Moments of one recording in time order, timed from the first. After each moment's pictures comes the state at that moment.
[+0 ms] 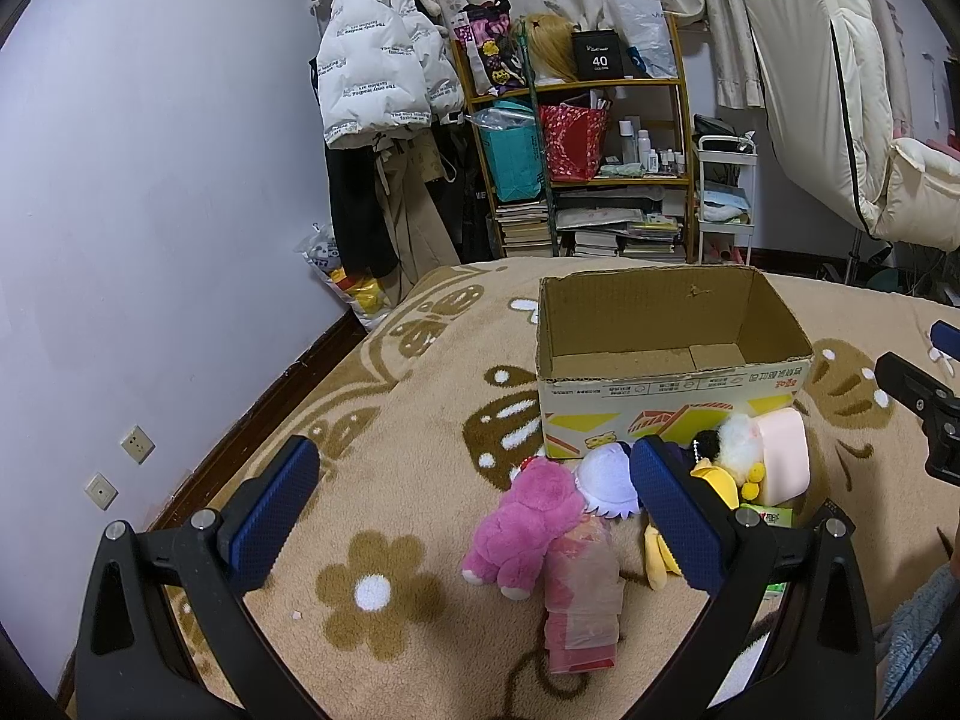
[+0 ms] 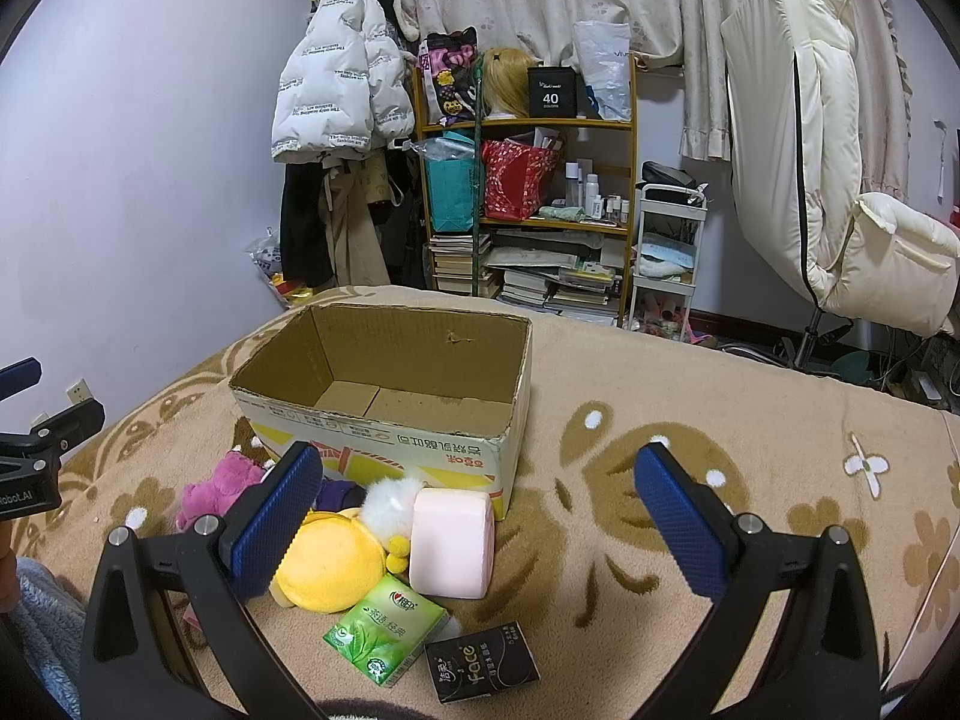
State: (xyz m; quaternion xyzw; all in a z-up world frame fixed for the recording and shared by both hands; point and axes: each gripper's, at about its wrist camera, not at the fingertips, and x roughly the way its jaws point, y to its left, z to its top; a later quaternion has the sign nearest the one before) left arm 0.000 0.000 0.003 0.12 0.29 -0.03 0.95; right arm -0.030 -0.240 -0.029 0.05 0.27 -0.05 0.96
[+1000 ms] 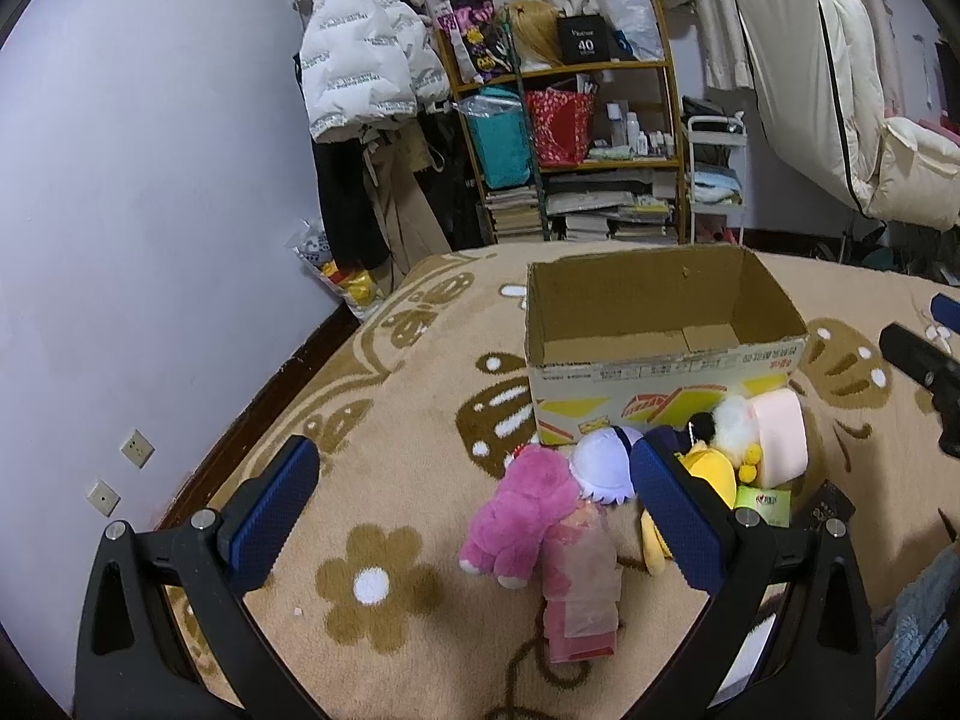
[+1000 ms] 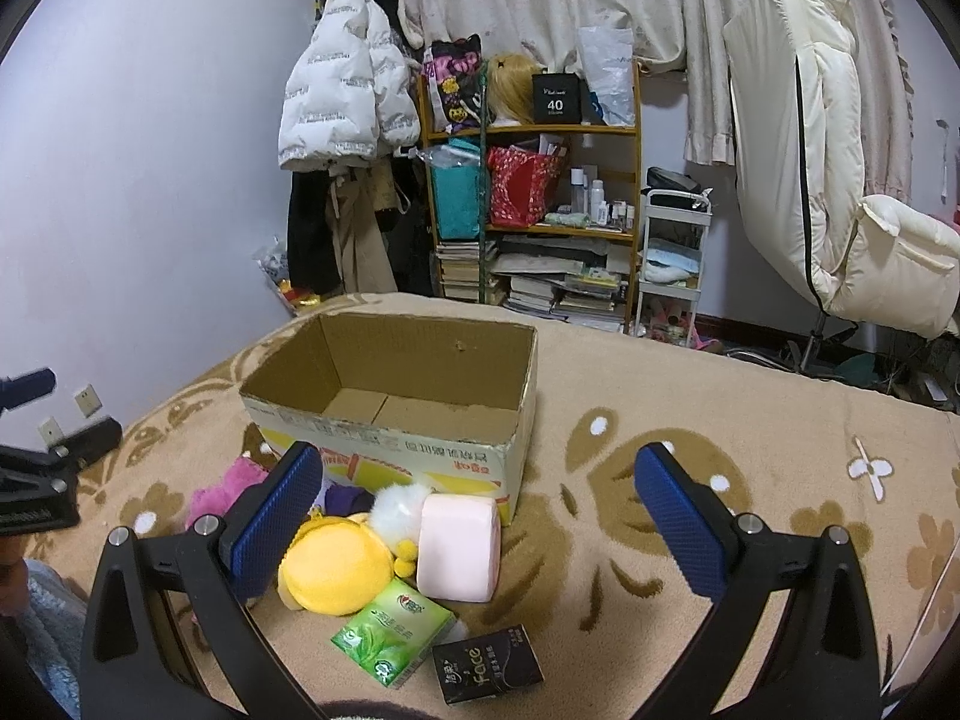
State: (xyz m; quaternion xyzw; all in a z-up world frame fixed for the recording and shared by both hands) left arm 0.003 -0.003 -0.003 0.13 0.31 -0.04 0.94; right arm -0.033 -0.240 -0.027 0.06 0.26 -0.04 0.96
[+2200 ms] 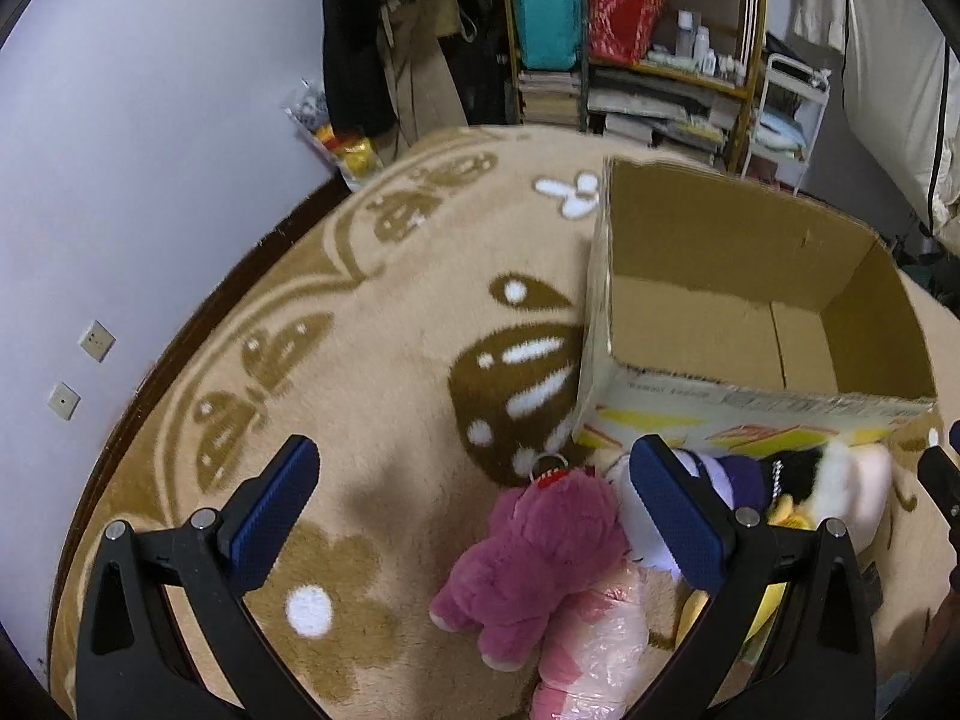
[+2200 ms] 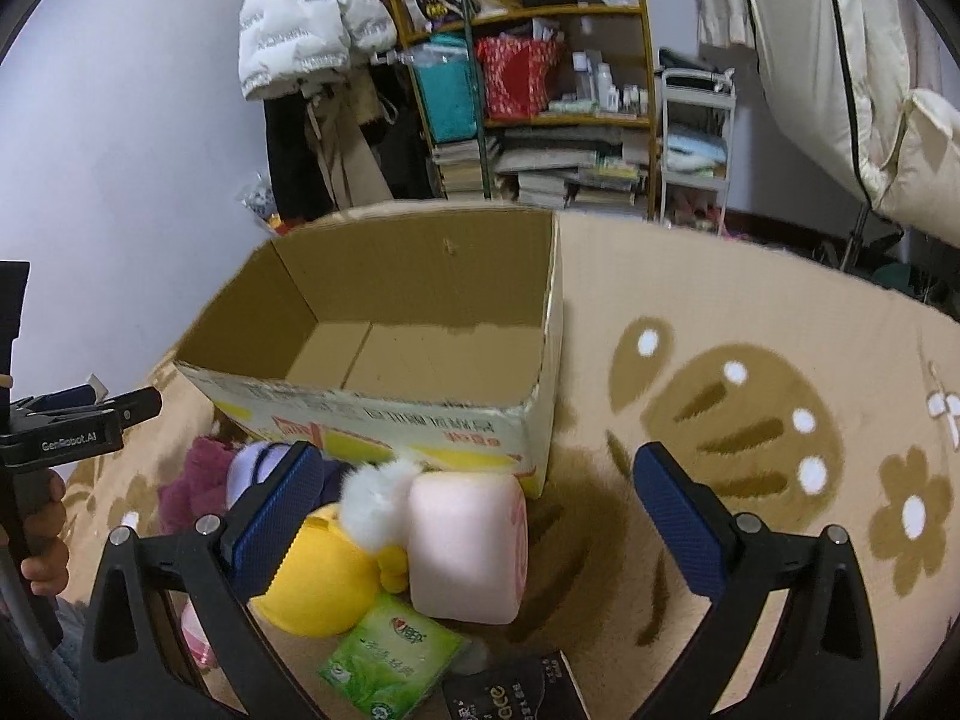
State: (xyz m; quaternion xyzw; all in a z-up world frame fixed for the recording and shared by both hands) left arm 0.134 0.006 -0.078 0.07 0.46 -0.01 0.89; right arm 0.047 -0.255 -0.092 0.11 0.38 -0.02 0.92
